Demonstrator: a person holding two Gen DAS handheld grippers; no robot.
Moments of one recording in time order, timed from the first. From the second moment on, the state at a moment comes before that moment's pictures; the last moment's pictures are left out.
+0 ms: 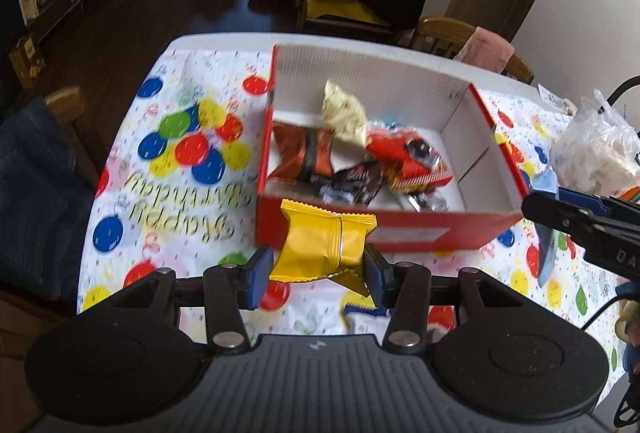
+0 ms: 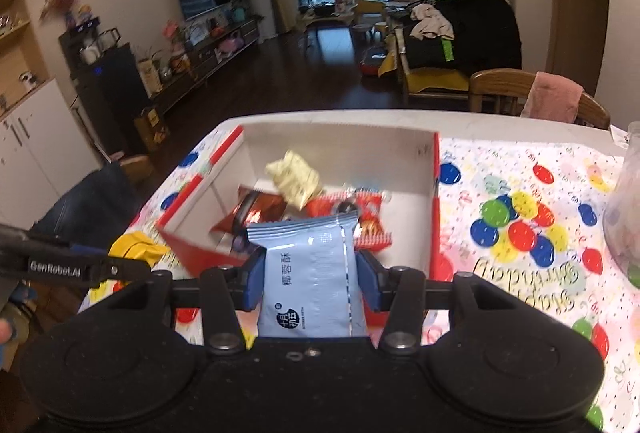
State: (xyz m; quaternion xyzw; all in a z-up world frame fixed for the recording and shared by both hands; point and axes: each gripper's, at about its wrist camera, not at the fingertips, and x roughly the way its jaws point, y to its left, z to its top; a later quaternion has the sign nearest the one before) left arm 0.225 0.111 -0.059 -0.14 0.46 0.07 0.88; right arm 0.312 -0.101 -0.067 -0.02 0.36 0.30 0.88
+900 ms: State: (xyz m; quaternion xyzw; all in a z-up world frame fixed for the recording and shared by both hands) left arm 0.341 0.110 -0.075 -0.09 0.50 0.10 0.86; right arm 0.415 -0.059 -0.099 -0.05 0.42 0.25 0.87
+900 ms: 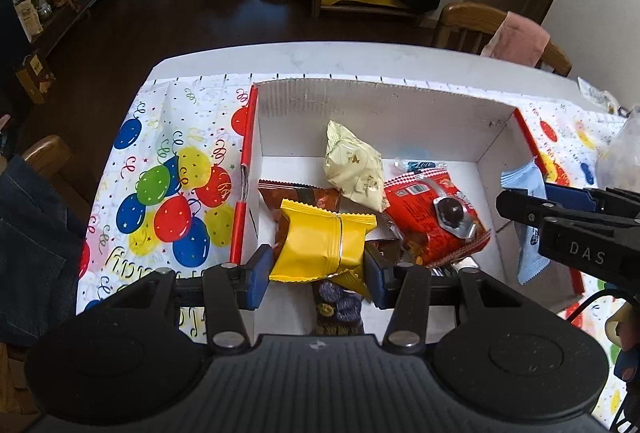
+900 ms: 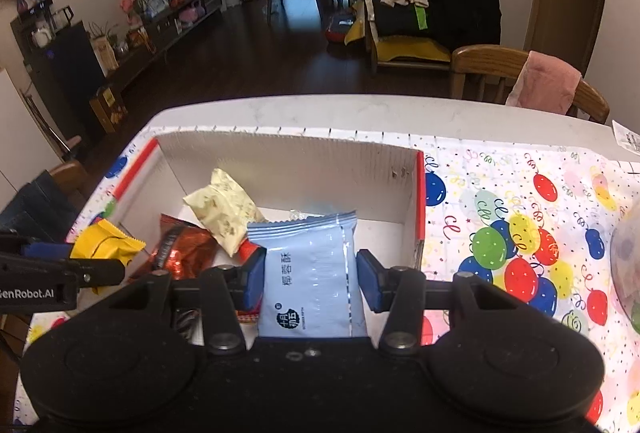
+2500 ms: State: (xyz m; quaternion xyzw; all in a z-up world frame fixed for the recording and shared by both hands) left arm 0.322 0.094 -0.091 -0.05 0.50 0.07 0.86; right arm 0.373 -0.058 -0.104 -0.08 0.43 0.30 0.85
